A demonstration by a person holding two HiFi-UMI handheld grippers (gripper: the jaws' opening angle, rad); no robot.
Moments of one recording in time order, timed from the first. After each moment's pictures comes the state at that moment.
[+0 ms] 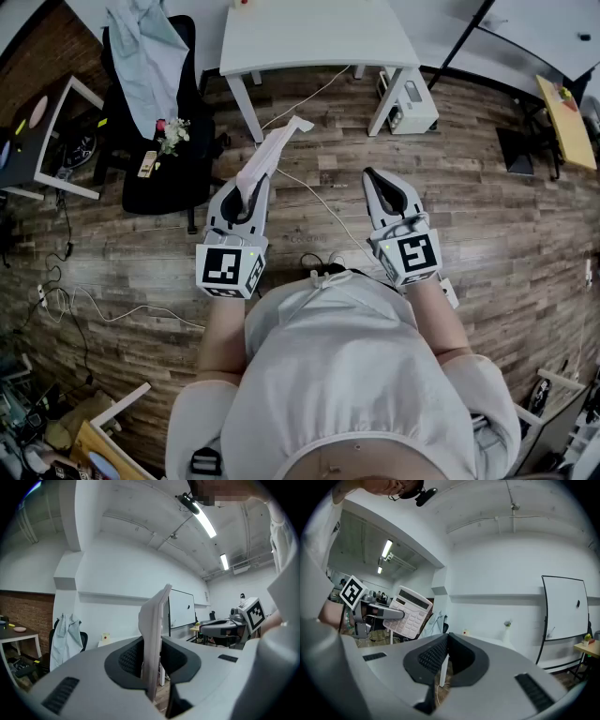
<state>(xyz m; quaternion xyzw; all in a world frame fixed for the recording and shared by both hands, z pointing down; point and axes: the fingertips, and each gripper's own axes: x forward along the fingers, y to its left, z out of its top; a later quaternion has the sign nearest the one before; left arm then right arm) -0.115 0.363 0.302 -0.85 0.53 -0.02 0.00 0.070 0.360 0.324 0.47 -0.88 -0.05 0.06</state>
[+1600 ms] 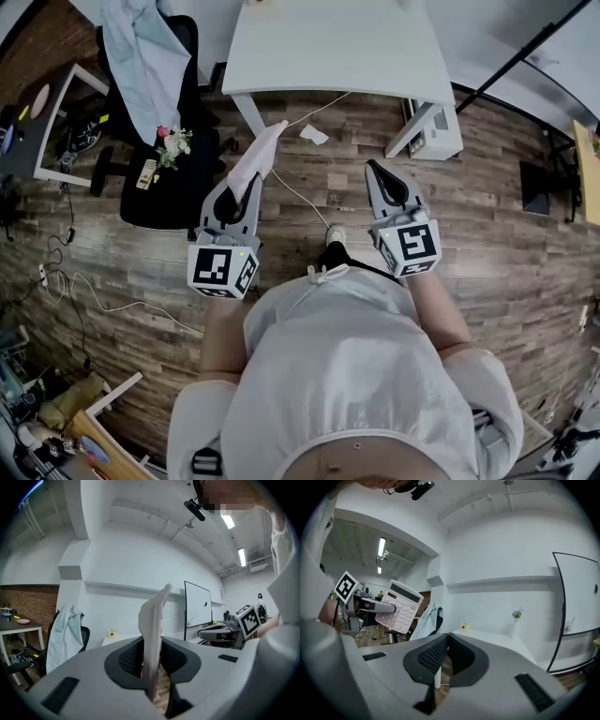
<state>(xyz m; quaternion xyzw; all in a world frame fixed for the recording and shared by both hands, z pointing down) -0.128 0.168 0.328 -0.81 0.58 -0.03 -0.03 0.074 0.126 0.367 0.44 -0.89 0.00 0.08</state>
